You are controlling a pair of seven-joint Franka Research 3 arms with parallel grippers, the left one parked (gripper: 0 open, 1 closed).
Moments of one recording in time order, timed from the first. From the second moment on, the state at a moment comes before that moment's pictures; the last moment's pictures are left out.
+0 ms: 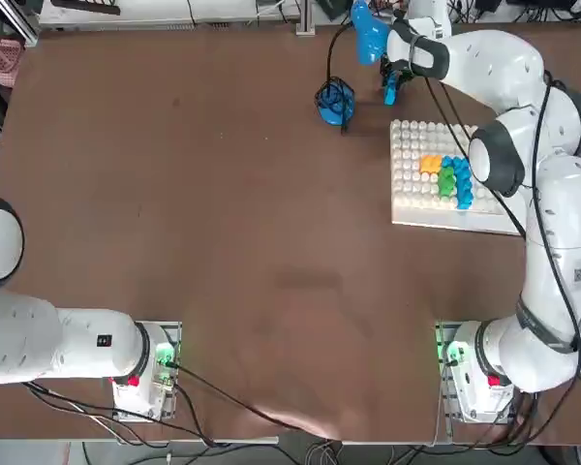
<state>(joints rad) 0.36 0.88 -0.16 -1.32 0.20 2.30 0.33</state>
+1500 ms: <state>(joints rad) 0.29 0.58 -0.21 -1.56 0.19 2.23 0.00</state>
